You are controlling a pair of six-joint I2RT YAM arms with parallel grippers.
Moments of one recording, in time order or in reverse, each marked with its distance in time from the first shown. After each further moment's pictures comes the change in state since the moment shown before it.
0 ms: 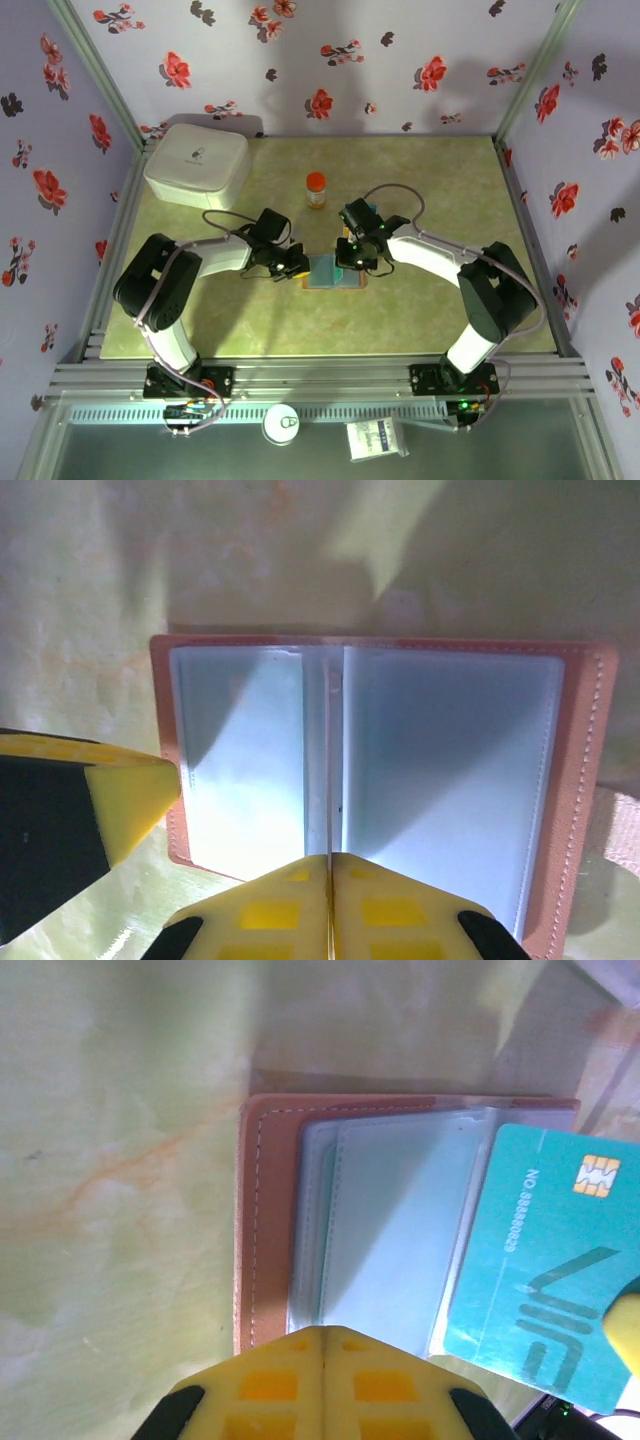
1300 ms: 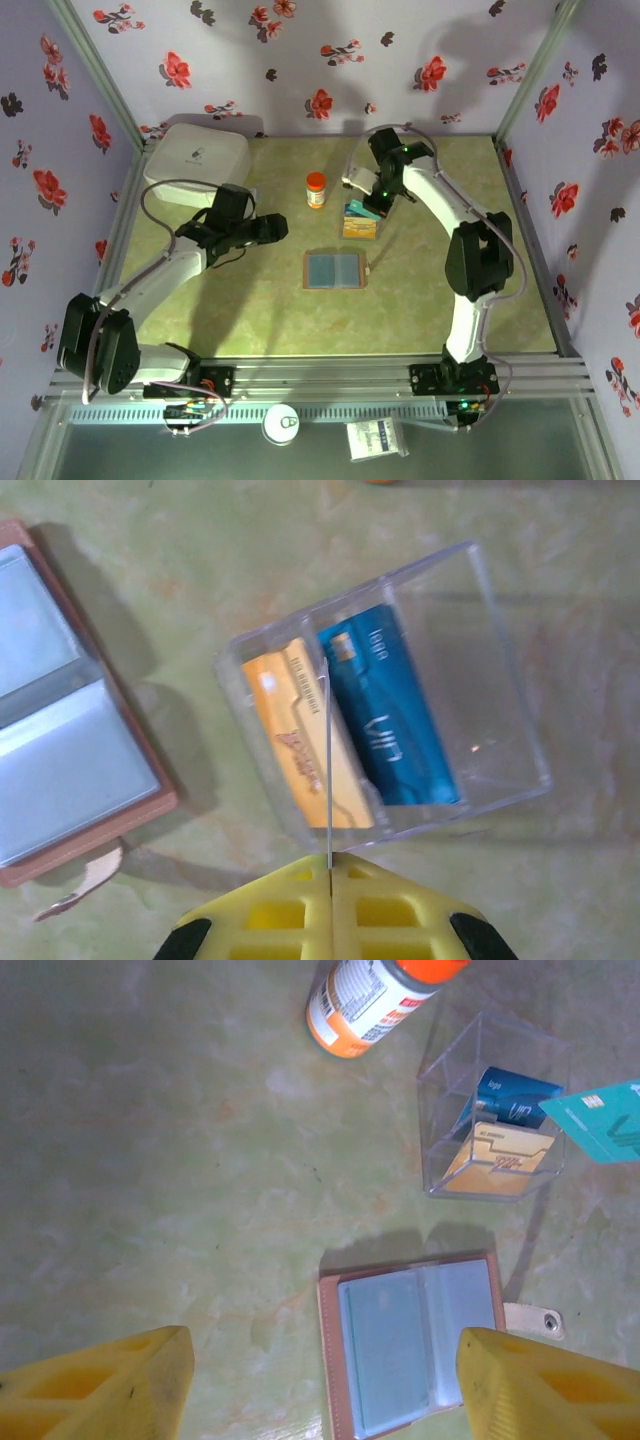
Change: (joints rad) left arm 0.121 -0.398 0.062 -0.202 -0.329 0.264; right arm -0.303 0.315 0.707 -0.519 0.017 -1.471
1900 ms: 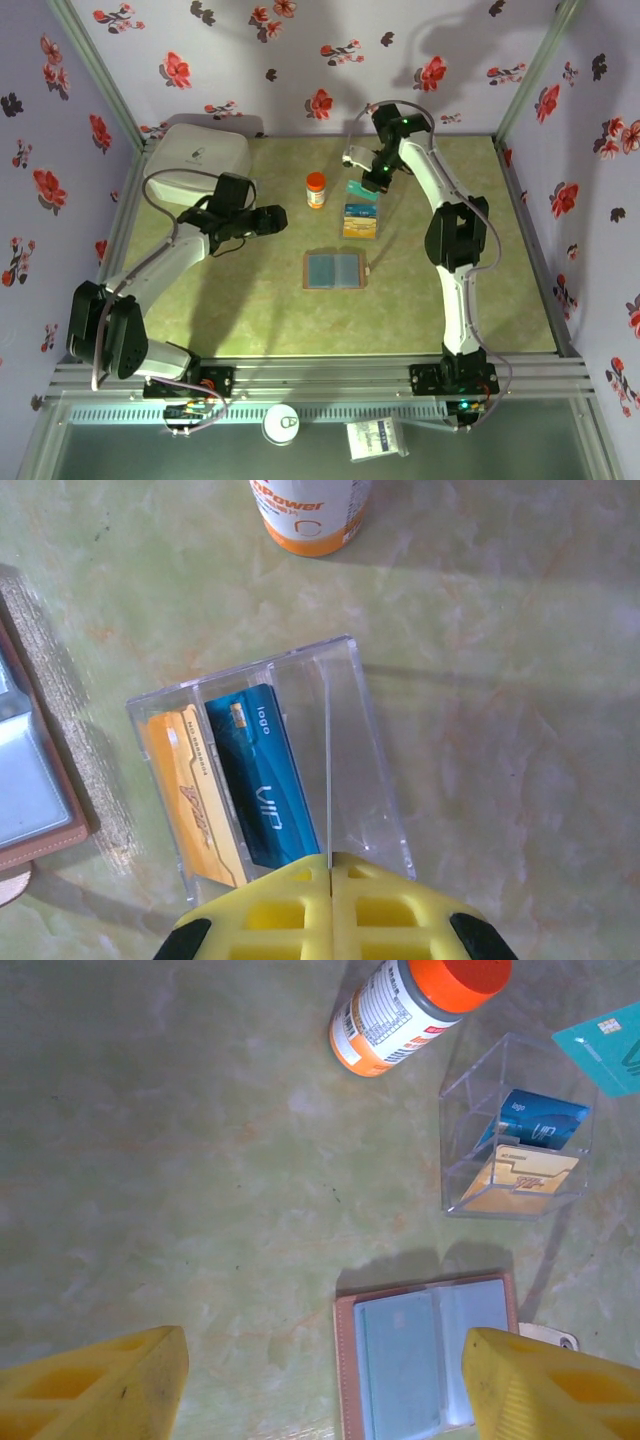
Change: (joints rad) left arm 0.027 0.076 0.106 -0.088 -0.010 0.019; right arm -0.067 0.329 0.517 -0.238 -0.103 -0.163
